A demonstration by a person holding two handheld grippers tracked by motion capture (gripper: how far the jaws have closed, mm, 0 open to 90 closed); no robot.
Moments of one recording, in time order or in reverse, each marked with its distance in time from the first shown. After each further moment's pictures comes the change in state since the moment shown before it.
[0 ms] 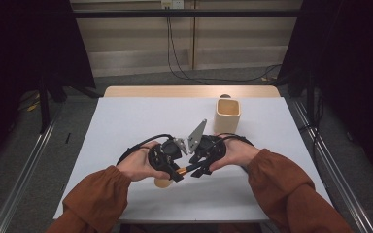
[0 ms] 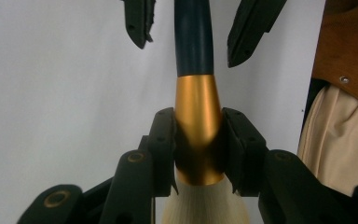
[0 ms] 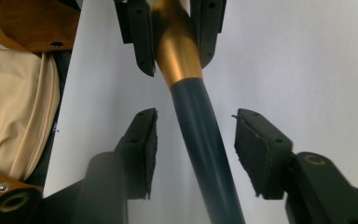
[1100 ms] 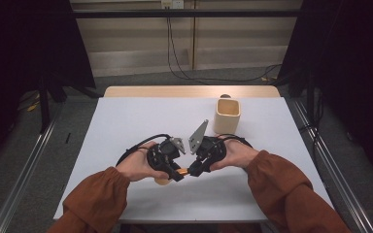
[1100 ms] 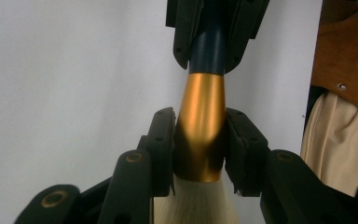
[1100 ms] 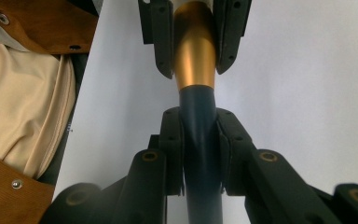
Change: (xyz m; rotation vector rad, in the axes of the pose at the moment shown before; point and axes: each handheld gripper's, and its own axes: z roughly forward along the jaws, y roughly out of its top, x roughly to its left) left arm 0.006 -0.006 0.001 -0.037 -0.017 0.017; right arm -0.002 -0.006 0.003 -0.030 0.079 -0.003
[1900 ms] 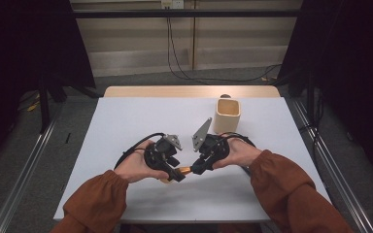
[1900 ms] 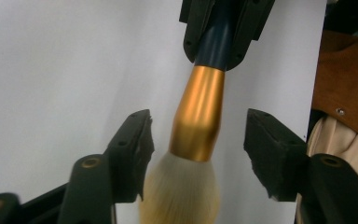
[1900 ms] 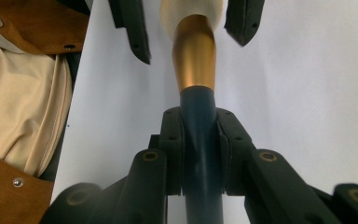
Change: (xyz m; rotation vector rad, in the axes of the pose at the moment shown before) left arm 0.005 -0.009 -0.004 -0.107 0.013 -0.073; right arm -0.004 -0.008 -0.006 -0.009 -0.026 0.030
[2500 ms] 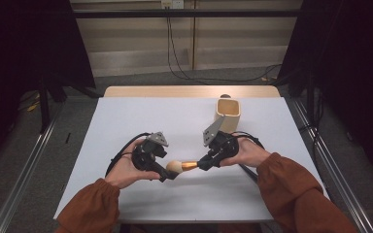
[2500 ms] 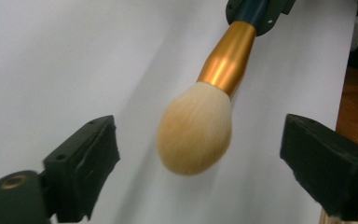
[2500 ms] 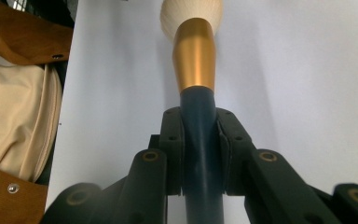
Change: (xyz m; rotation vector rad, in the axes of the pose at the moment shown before) left arm 0.004 -0.027 -0.014 -0.143 0.106 -0.094; right arm -0.002 -0.023 -0.014 -0.067 -0.060 0.081
